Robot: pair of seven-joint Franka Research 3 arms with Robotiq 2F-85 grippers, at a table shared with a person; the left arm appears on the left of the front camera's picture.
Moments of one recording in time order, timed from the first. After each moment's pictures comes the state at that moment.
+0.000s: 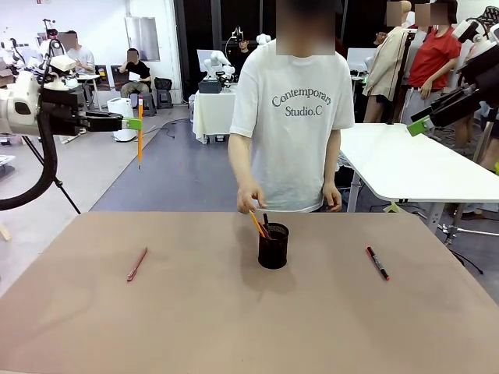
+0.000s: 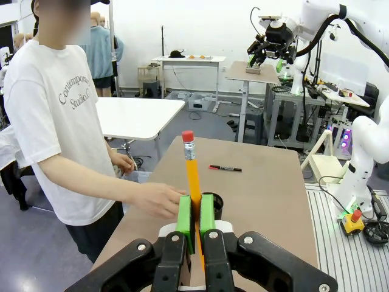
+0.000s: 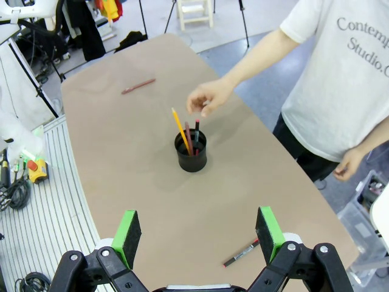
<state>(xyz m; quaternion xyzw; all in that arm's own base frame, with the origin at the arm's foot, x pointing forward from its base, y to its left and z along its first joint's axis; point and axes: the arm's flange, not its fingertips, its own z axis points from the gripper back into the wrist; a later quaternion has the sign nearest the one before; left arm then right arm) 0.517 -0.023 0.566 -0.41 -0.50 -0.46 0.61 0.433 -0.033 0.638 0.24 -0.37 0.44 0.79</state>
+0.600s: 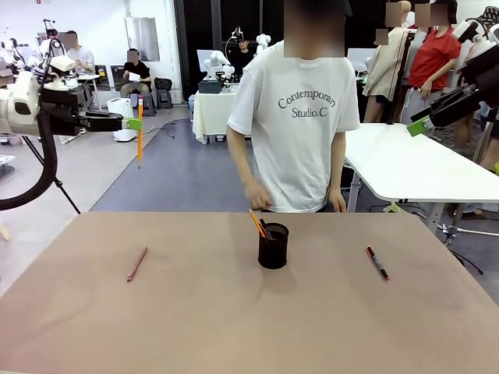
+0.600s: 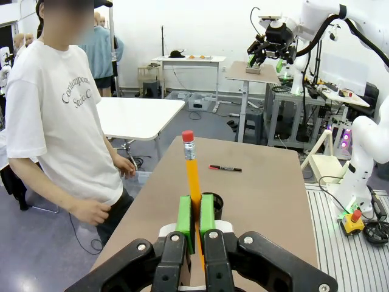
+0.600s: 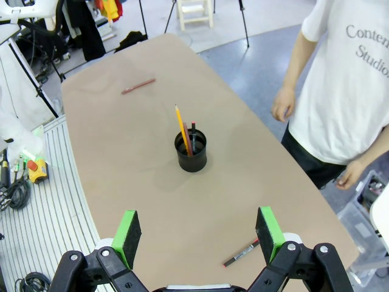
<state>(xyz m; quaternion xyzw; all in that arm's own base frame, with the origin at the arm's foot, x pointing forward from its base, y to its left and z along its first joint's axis) 0.517 -0.023 0.566 -0.41 -0.50 -0.46 0.61 0.433 -0.033 0.638 0.24 -0.37 0.44 0.79</state>
